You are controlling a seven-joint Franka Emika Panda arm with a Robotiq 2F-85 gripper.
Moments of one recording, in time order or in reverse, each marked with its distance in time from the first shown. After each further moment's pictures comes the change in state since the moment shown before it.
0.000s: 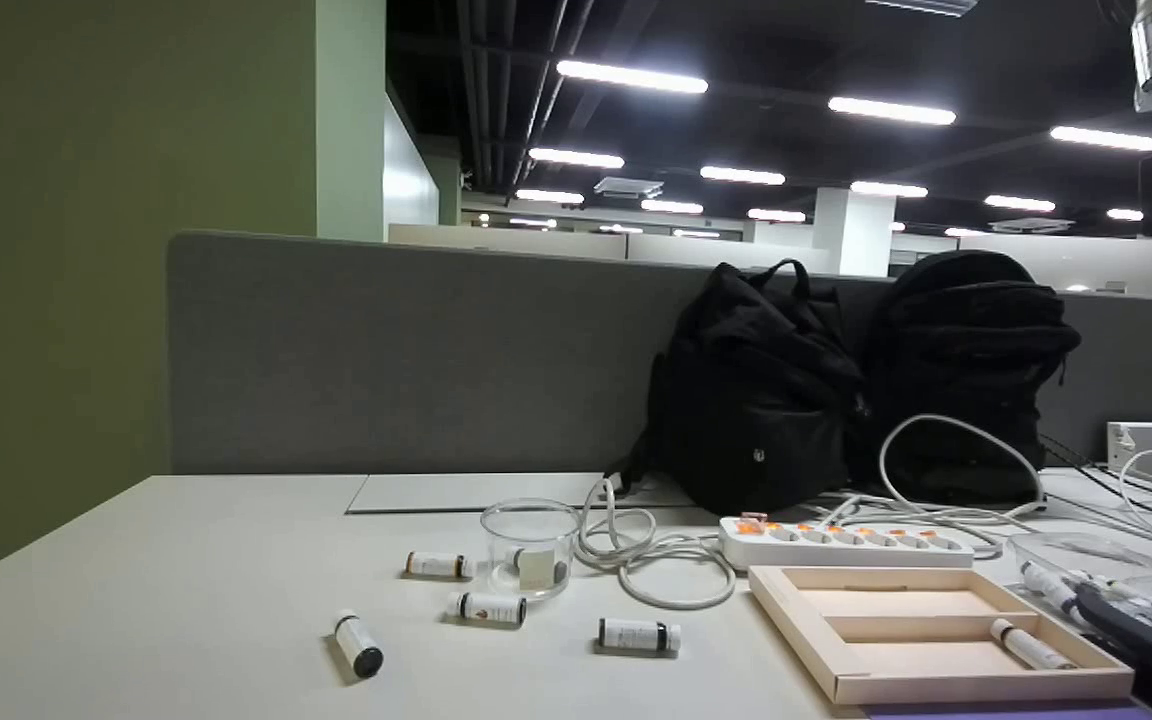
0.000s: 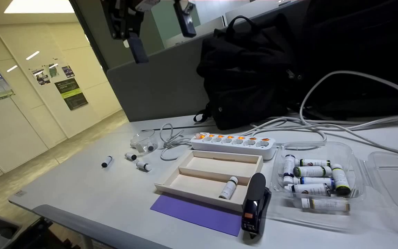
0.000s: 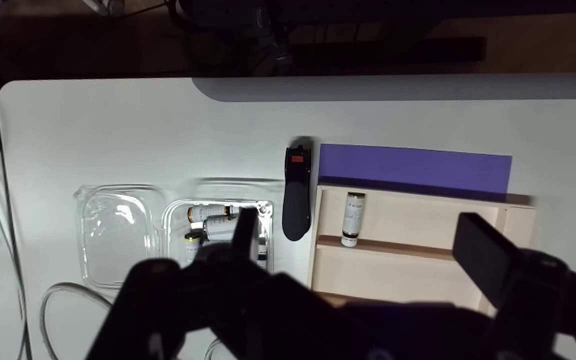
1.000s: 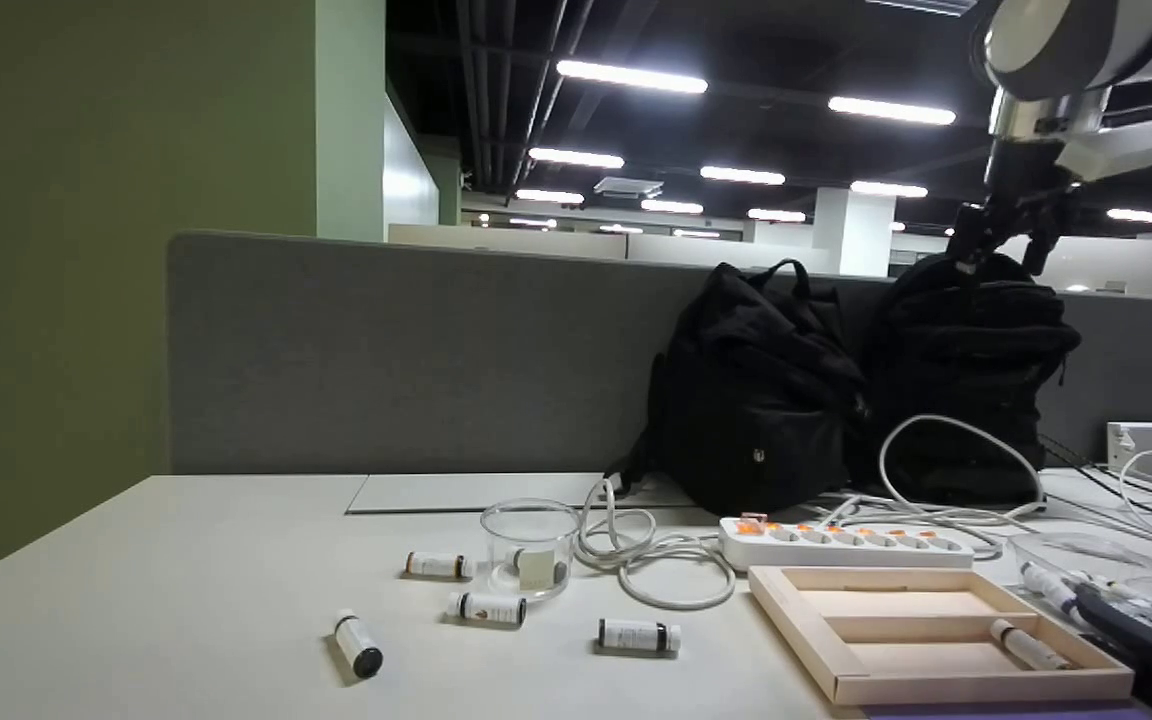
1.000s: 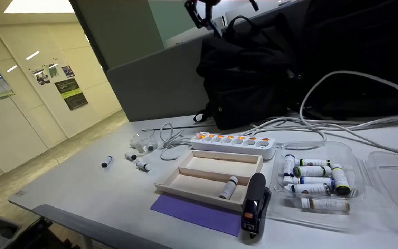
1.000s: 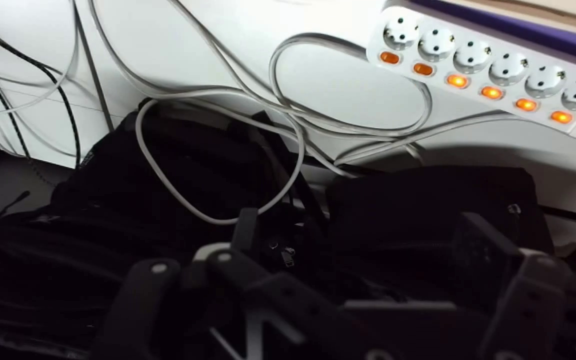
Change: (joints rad) arm 0.017 0.412 0.008 0.247 -0.003 0.717 -0.014
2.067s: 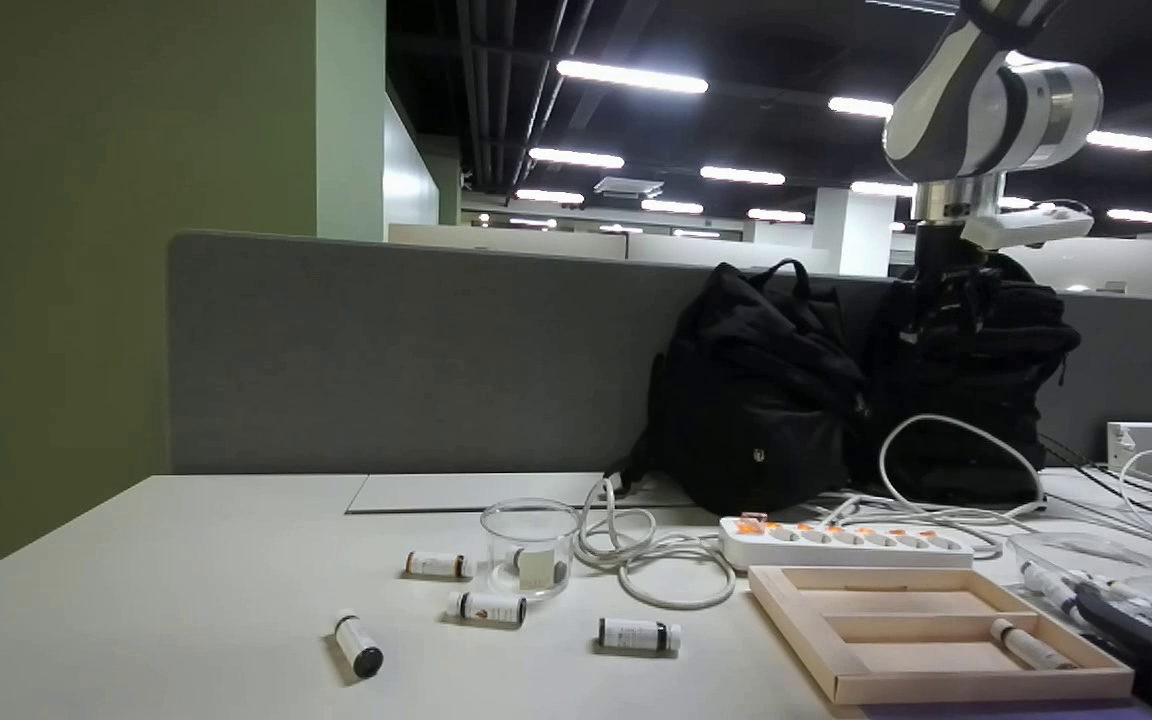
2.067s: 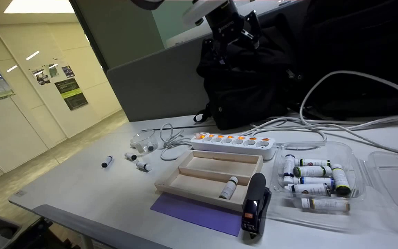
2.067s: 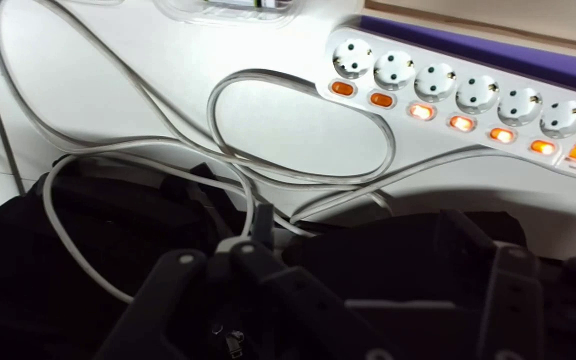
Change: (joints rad) arm 0.025 0.329 0.037 0.289 0.136 -0.192 -0.014
